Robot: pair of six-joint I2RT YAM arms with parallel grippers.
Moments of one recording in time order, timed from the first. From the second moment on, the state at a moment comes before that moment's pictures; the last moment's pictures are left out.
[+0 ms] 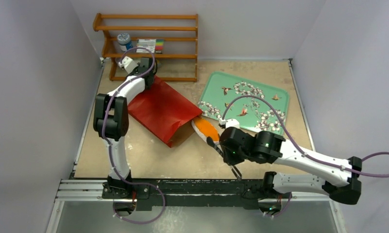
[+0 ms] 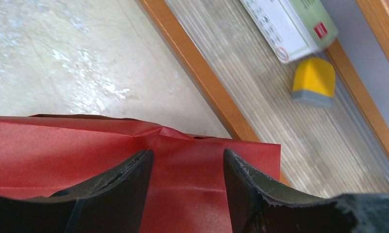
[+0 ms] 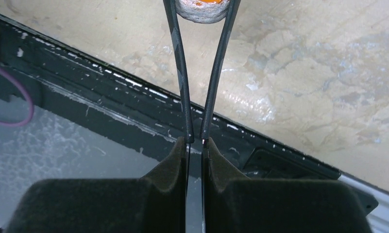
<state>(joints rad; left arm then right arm) -0.20 2.05 1.58 -0.36 -0.66 -0.98 1.17 1.04 1.02 -1.10 0.25 0.76</state>
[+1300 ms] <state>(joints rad) -0.06 1.78 1.33 -0.31 -0.57 -0.95 0.78 1.53 1.23 -0.76 0.55 0.78</state>
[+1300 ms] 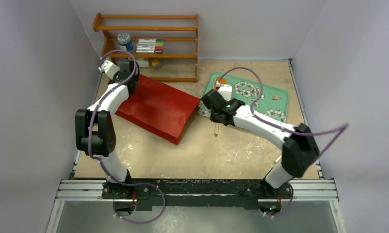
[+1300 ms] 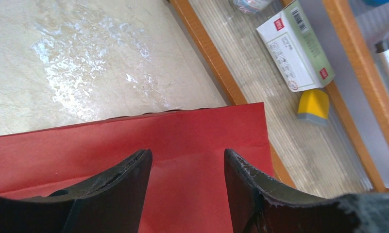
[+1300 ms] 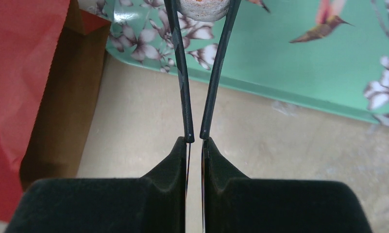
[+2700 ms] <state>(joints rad) -0.04 1.58 1.26 -0.46 -0.76 -0.99 0.78 1.42 1.02 -0.49 0.43 0.73</state>
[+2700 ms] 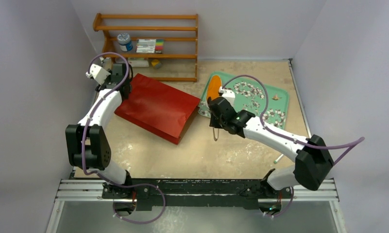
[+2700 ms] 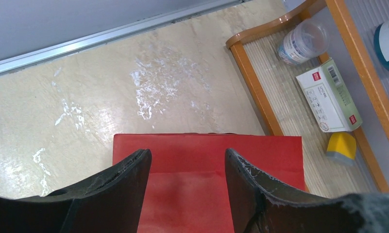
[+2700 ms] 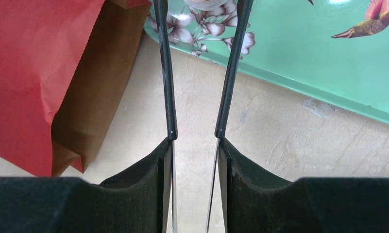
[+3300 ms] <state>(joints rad) 0.05 1.65 1.32 -0.52 -0.73 -1.00 1.00 1.30 0.96 -0.52 0.37 0.70</state>
